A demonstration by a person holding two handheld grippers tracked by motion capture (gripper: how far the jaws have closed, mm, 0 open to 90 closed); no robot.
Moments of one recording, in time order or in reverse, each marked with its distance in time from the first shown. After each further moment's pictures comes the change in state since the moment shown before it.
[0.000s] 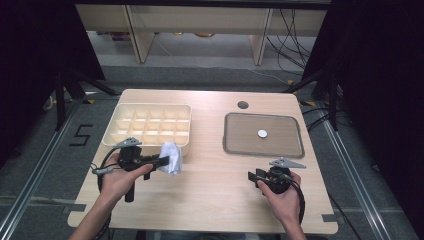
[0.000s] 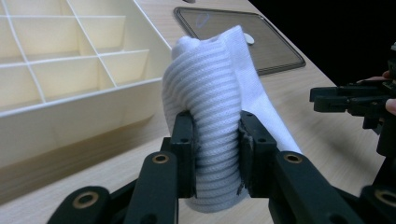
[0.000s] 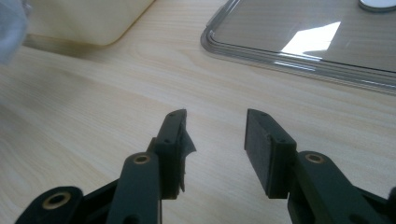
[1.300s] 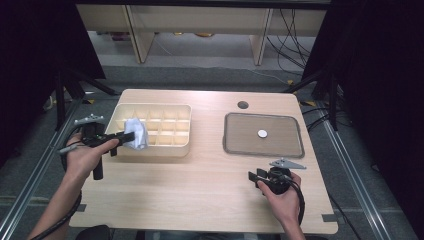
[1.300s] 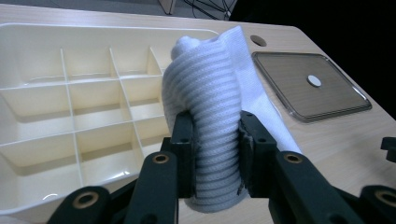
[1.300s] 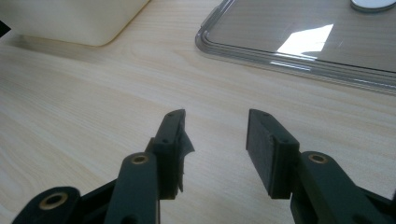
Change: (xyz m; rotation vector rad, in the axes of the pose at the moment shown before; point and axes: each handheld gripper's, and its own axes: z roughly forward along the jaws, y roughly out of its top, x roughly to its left) left arm 0.070 0.045 -0.053 -0.060 0.201 -0.046; right arm 0.000 -0.002 0.002 -0.016 0.011 0.014
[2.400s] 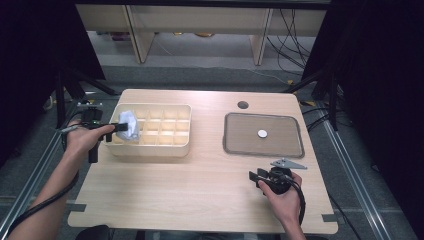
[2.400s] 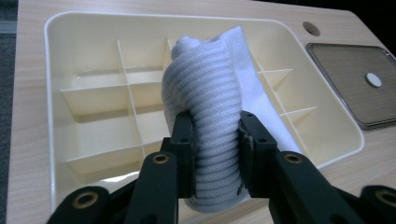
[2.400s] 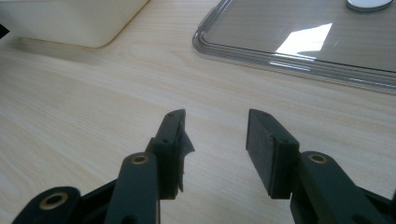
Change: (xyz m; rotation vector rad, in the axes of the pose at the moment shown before) left arm 0.060 0.025 0.032 0.123 0.082 -0.044; right arm 0.001 -0.001 -0.001 0.004 -0.007 0.031
